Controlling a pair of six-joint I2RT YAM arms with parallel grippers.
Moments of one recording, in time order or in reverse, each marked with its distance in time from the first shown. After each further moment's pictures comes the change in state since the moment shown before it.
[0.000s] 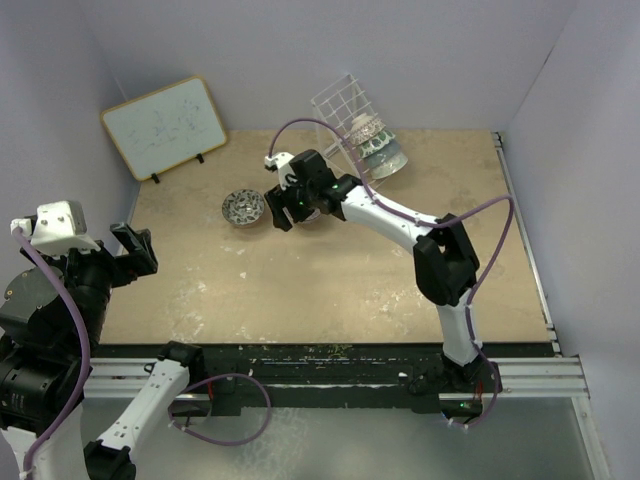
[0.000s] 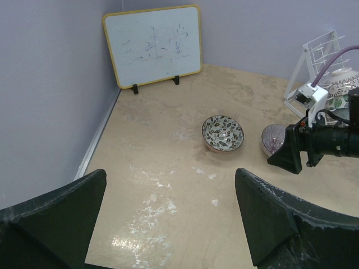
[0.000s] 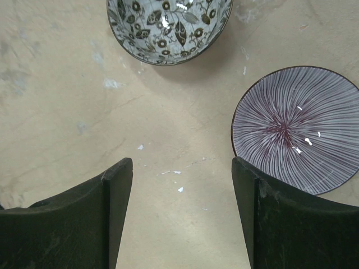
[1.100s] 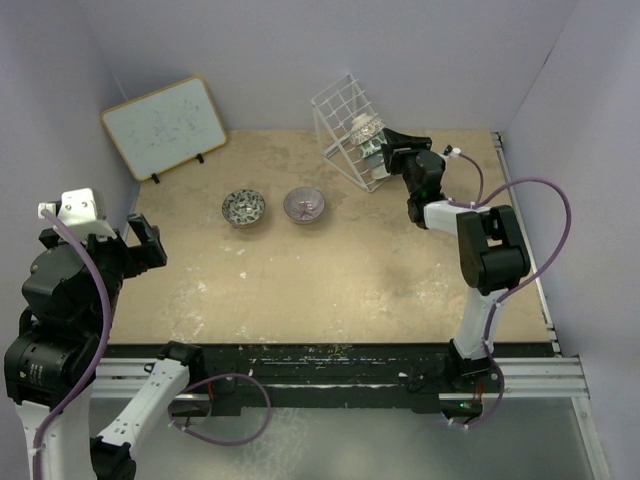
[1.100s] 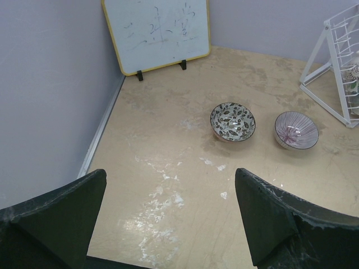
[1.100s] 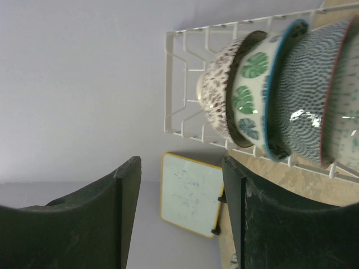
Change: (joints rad) left arm 0.006 0.032 -0.061 0.019 -0.003 0.025; right arm -0.550 -0.171 -0.654 1.197 0.228 1.484
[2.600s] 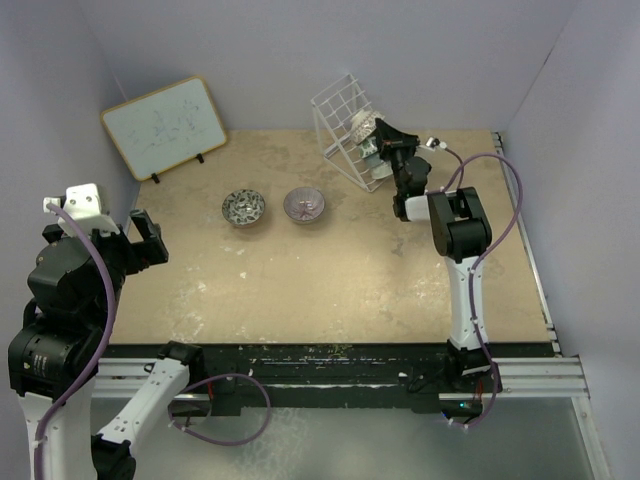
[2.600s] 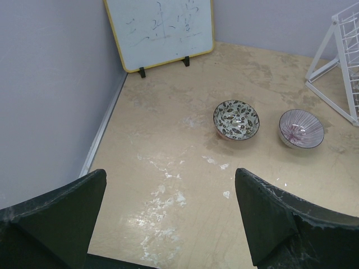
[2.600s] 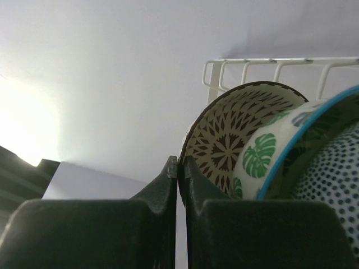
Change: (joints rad) left arm 0.000 0.024 -0.009 0.003 -0.016 0.002; right arm -0.001 0.480 0.312 0.531 -0.013 0.120
